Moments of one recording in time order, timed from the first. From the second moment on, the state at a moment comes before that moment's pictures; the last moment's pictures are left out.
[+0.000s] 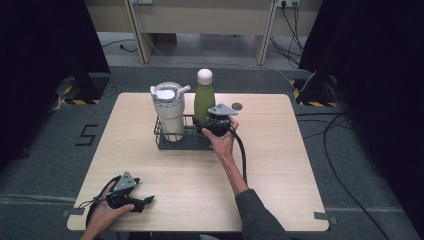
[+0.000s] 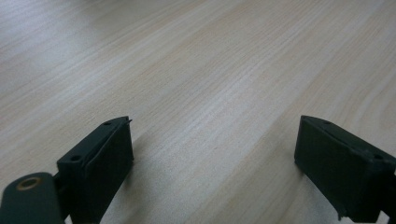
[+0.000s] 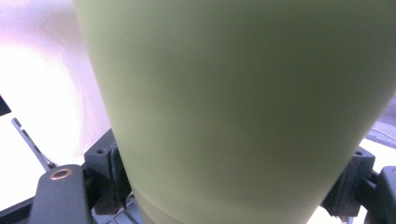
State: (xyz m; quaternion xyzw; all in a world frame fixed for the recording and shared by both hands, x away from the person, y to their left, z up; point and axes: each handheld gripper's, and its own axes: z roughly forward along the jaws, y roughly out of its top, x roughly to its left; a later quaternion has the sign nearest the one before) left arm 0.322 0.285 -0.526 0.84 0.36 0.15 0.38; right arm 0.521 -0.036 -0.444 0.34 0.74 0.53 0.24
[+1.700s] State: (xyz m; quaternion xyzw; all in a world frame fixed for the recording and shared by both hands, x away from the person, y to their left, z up) left arm 0.322 0.285 -0.526 0.84 0.36 0.16 0.38; right arm 0.503 -0.047 -0.442 0.33 0.74 0.53 0.25
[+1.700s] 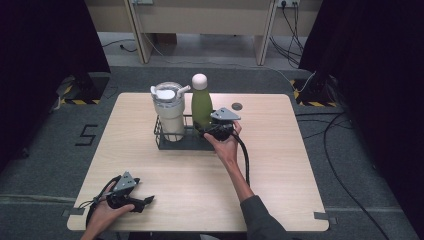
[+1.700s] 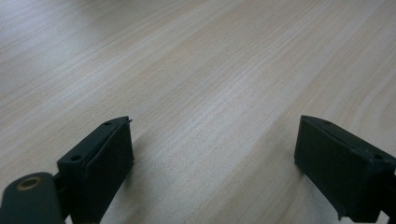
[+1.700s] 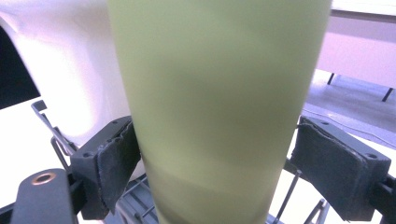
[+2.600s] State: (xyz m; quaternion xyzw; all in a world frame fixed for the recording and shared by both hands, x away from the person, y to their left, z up) left arm 0.322 0.285 -0.526 0.84 0.36 0.15 0.38; right arm 0.486 -0.062 -0.431 0.32 0.74 0.54 0.25
